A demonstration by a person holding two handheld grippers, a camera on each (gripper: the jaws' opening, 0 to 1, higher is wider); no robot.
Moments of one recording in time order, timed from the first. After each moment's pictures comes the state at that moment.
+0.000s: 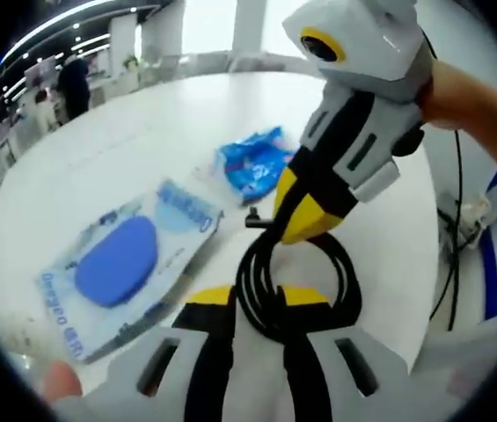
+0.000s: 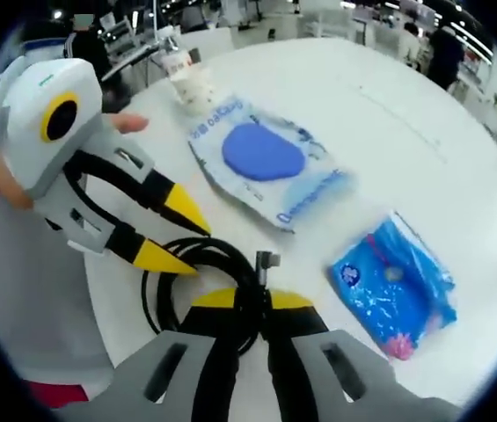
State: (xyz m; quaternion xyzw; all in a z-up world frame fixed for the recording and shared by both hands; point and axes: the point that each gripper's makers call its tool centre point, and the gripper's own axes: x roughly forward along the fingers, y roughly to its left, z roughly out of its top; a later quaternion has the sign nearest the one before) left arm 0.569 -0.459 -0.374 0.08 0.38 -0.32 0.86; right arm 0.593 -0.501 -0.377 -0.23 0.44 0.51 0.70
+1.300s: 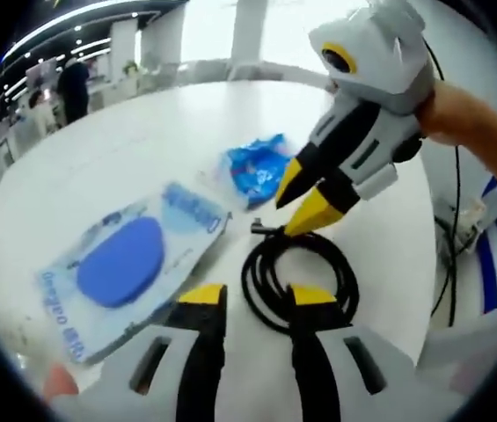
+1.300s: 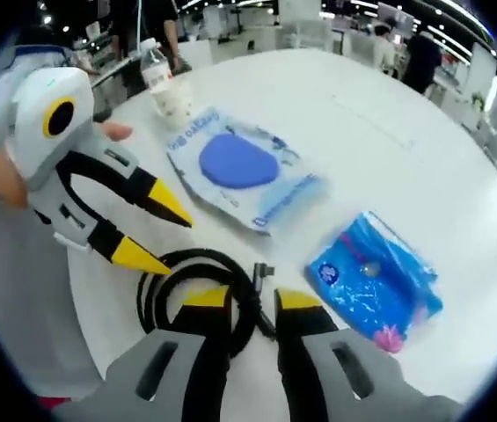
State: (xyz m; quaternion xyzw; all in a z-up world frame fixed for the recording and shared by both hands) left arm 0.572 -0.447 -0.364 0.05 0.34 -0.33 0.88; right arm 0.607 -0.505 -0.366 -0.22 0.40 0.46 0.76
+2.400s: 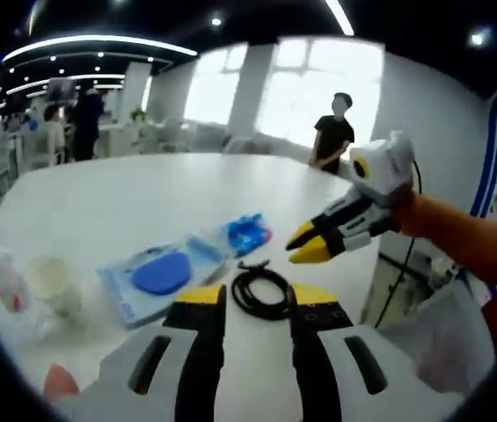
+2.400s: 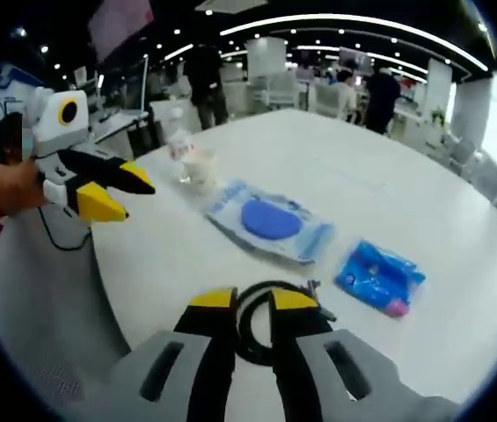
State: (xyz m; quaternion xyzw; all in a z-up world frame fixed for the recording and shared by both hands) left arm 0.490 -0.361 -0.243 -0.04 0.21 -0.36 0.91; right arm 0.528 -0.485 -0.289 -0.14 0.30 0.41 0.85
